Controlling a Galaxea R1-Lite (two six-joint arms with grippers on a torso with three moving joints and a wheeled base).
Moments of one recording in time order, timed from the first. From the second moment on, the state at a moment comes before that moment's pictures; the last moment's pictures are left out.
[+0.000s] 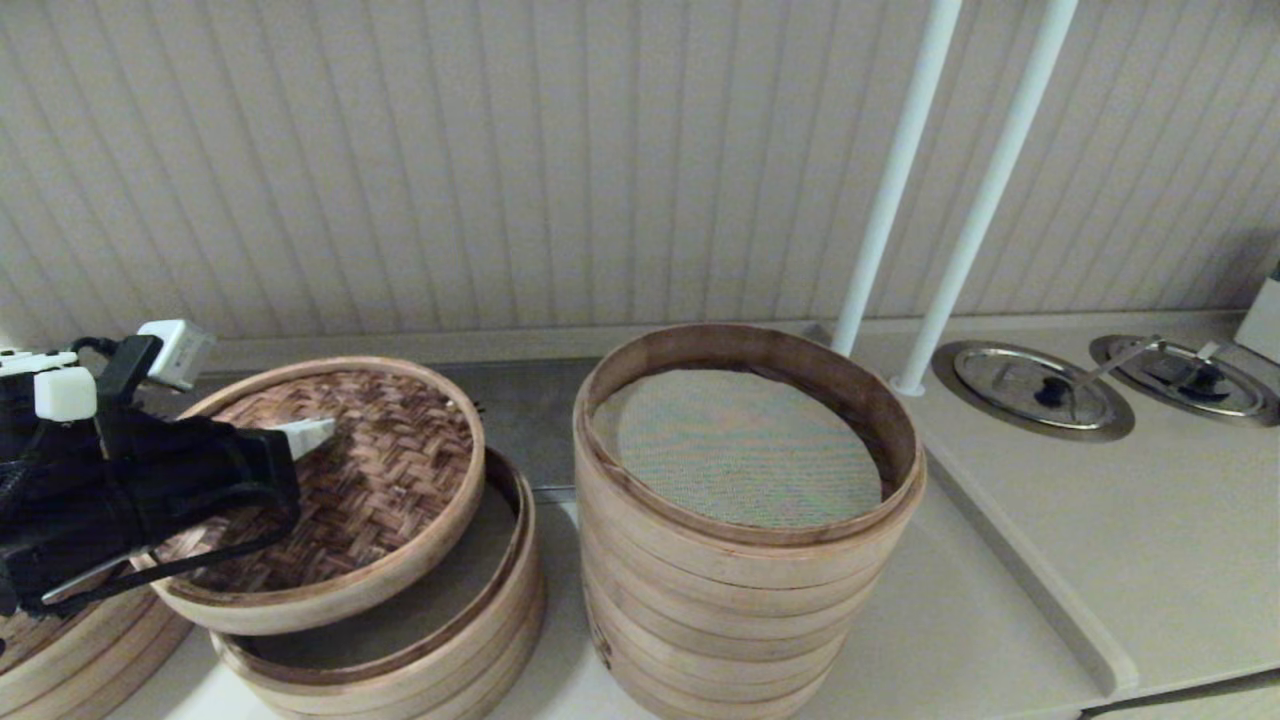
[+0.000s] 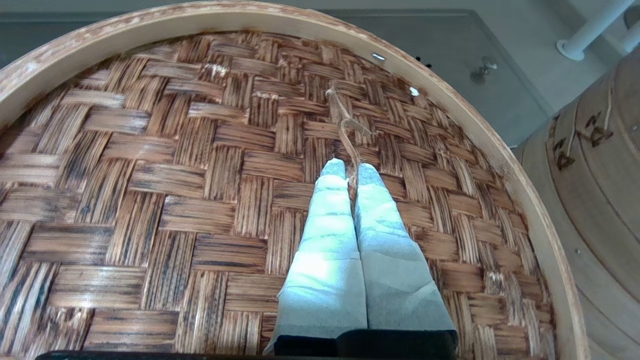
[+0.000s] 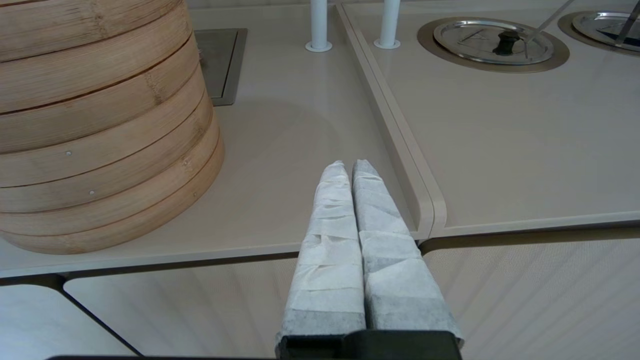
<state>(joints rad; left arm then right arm) -0.04 1.51 -0.51 -0.73 -0.27 -0.08 0.00 0.01 0.00 0.01 -0.01 0.04</state>
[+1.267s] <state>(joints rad) -0.18 1.38 -1.14 -0.07 -0.26 -0.18 0.00 0.01 0.00 0.01 -0.01 0.04</state>
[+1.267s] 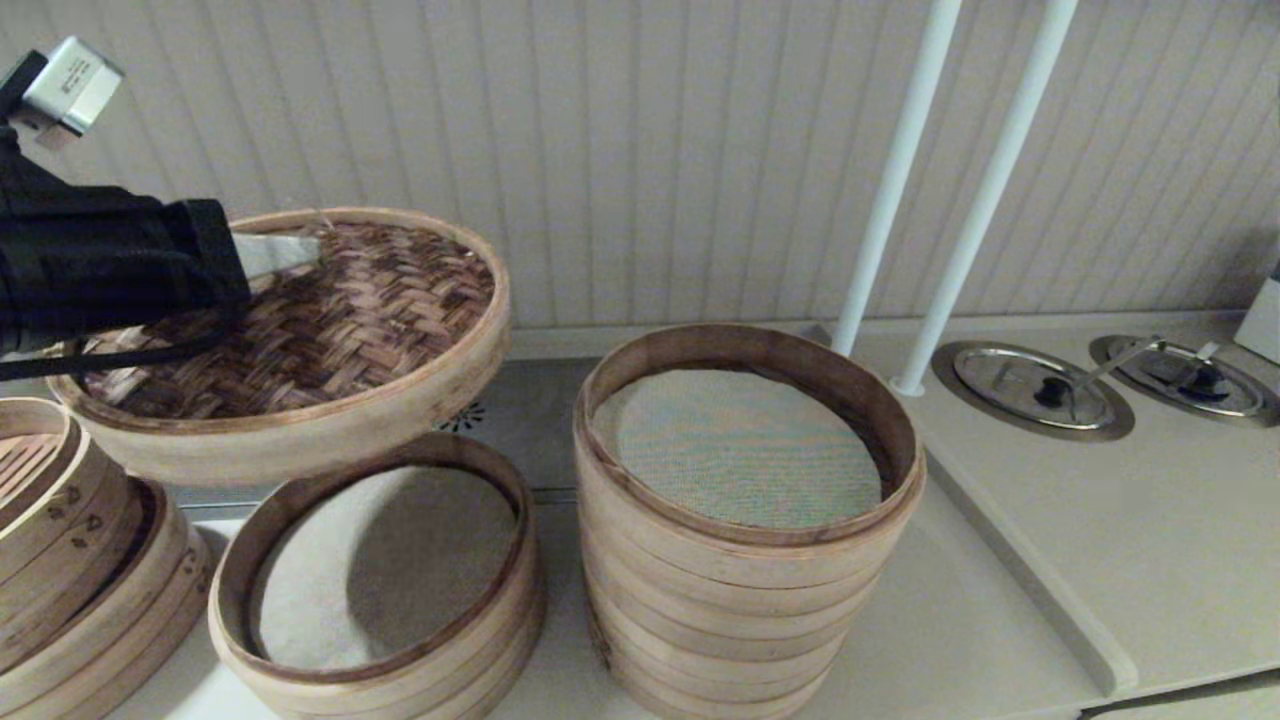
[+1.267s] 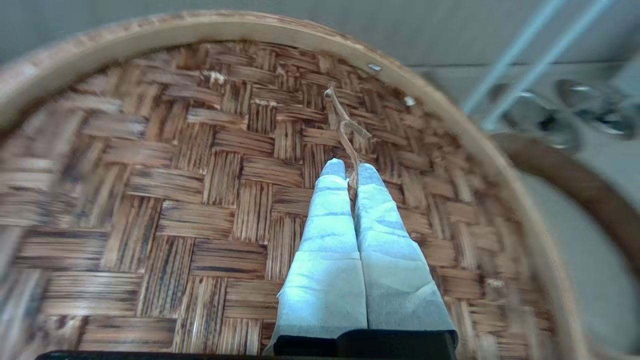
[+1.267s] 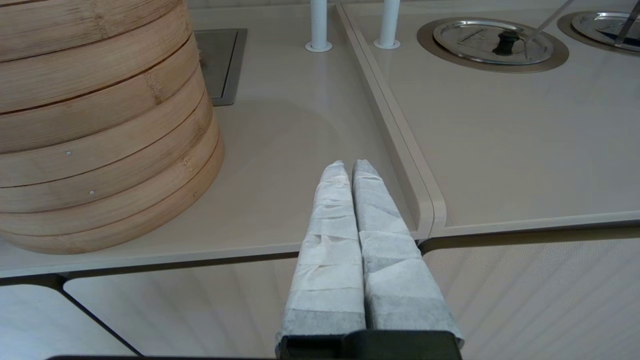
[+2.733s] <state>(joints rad) -0.85 1.83 -1.59 -0.01 0.16 -0.18 0.00 0.01 0.00 0.01 -0.01 0.04</state>
